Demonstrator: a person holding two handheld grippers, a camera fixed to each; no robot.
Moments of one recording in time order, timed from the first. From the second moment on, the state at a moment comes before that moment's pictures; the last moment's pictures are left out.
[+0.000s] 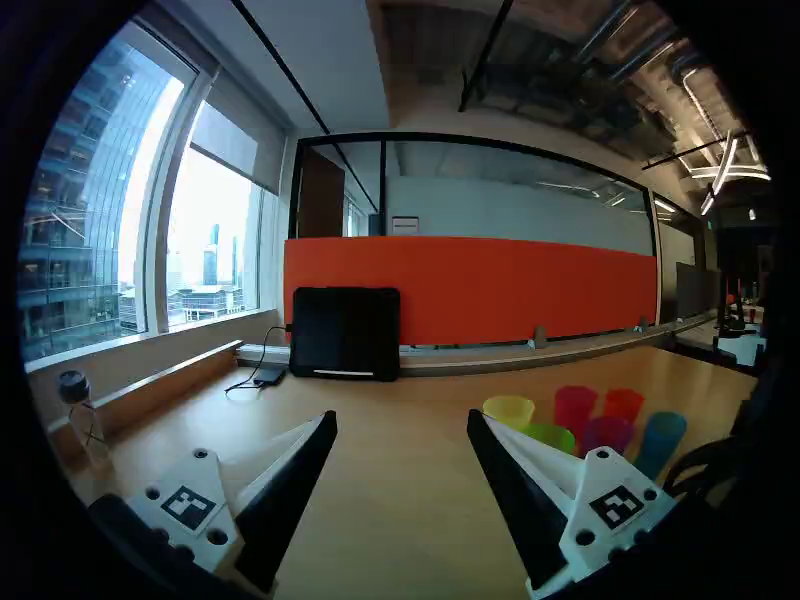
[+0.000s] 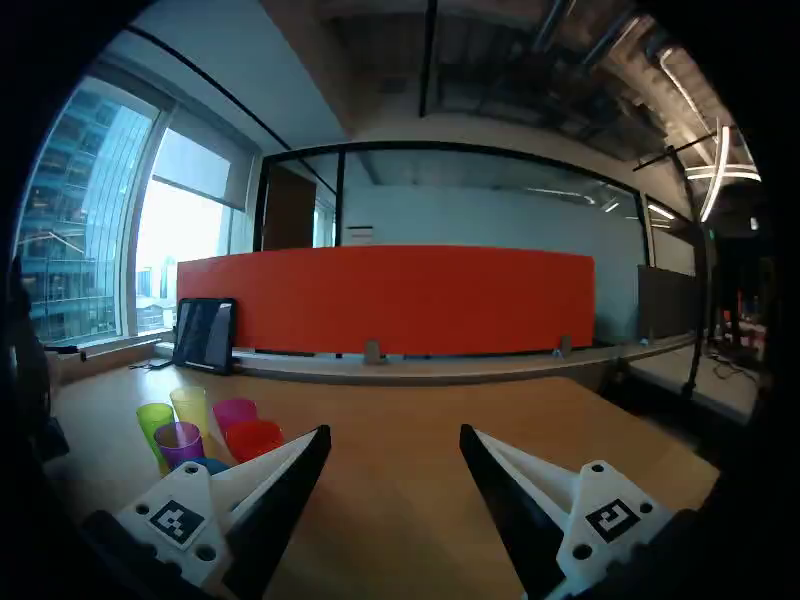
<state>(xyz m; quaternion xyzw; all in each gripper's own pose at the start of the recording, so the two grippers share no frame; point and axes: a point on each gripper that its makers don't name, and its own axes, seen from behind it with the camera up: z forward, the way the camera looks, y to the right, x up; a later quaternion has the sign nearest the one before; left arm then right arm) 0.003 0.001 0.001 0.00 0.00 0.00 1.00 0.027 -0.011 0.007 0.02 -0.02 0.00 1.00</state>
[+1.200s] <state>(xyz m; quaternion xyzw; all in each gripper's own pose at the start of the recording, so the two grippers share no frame) 0.163 0.045 0.036 -0.14 0.00 0.01 0.99 0.182 -0.045 0.028 0.13 -0.02 -0.02 0.99</state>
